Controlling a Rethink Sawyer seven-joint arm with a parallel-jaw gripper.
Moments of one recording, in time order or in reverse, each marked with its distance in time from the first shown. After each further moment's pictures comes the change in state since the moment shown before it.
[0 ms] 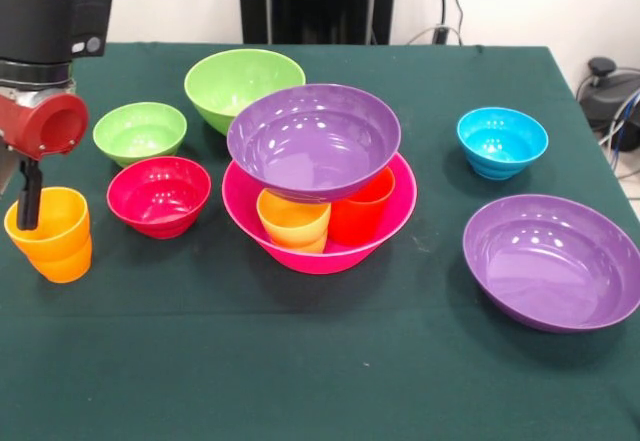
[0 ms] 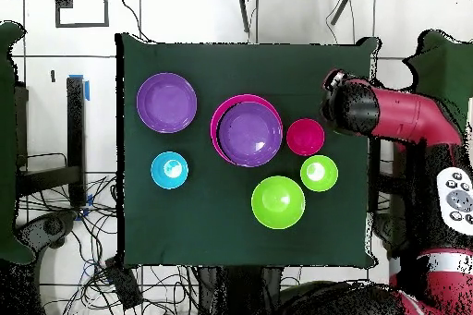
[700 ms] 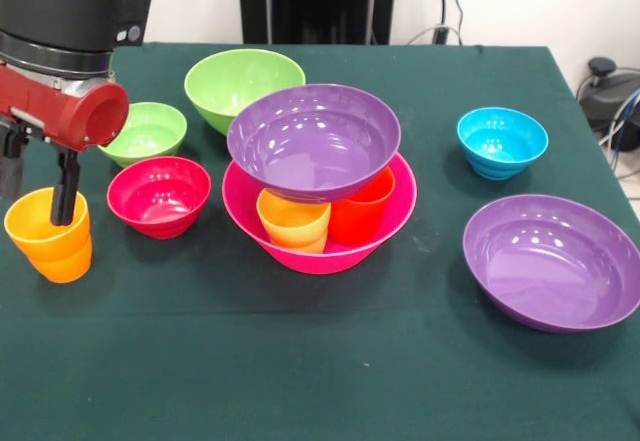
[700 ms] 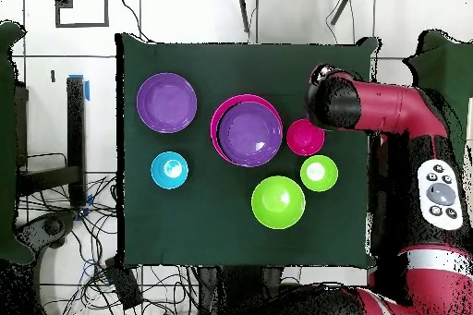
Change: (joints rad) arm 0.080 -0.028 -0.043 0.000 0.000 0.000 0.000
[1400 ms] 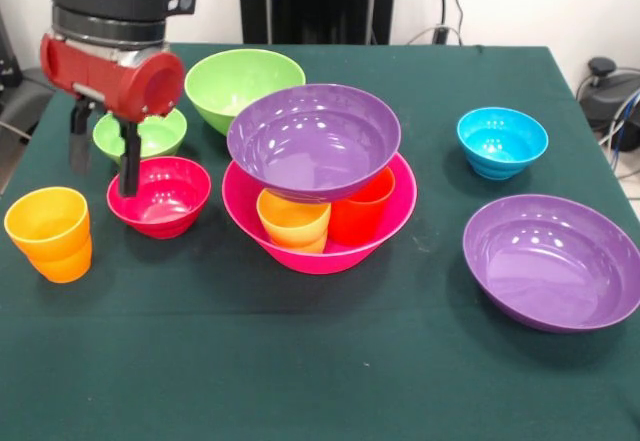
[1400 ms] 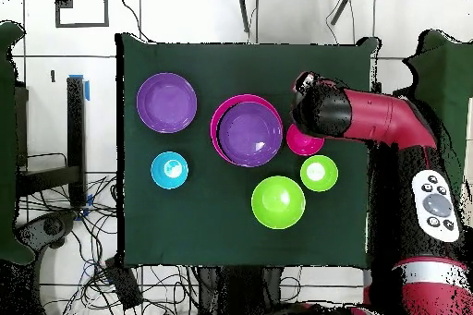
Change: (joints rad) arm 0.009 -0.053 0.000 0.113 0.122 0.000 0.000
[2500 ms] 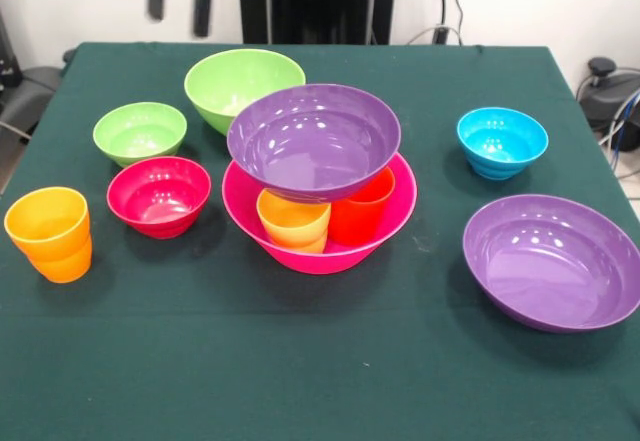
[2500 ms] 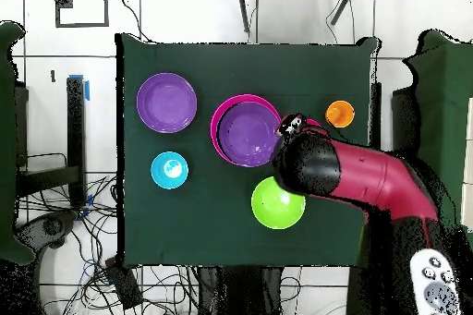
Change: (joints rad) arm 0.036 -0.293 -0.085 0.365 0.140 -0.017 0.000
